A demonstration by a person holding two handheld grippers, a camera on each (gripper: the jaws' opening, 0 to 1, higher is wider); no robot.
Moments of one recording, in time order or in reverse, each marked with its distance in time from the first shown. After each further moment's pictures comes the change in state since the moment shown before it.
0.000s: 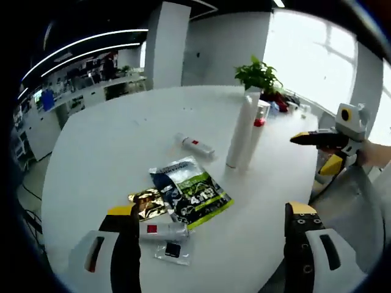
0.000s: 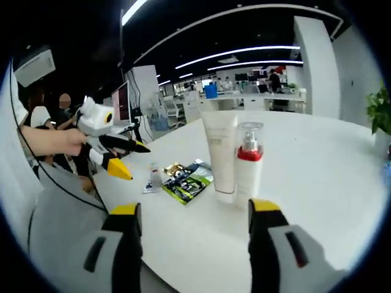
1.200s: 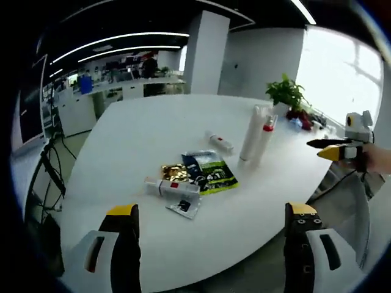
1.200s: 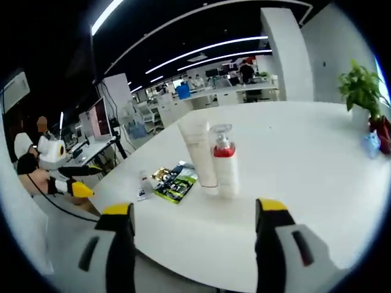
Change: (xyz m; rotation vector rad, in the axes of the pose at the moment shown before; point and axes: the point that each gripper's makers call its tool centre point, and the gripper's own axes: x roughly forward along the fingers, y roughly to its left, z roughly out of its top) left arm -0.081 -0.007 -0.030 -0.122 -0.081 0.215; right arm -0.032 -0.008 0.008 0.145 0.021 -0.139
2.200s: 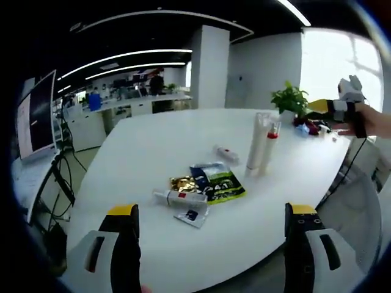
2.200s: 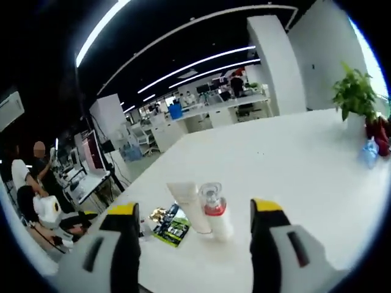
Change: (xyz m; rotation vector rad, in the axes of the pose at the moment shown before) left arm 0.000 0.005 0.006 0.041 -0.107 0.066; right arm 0.006 -0.023 0.114 0.108 -0.192 -0.043
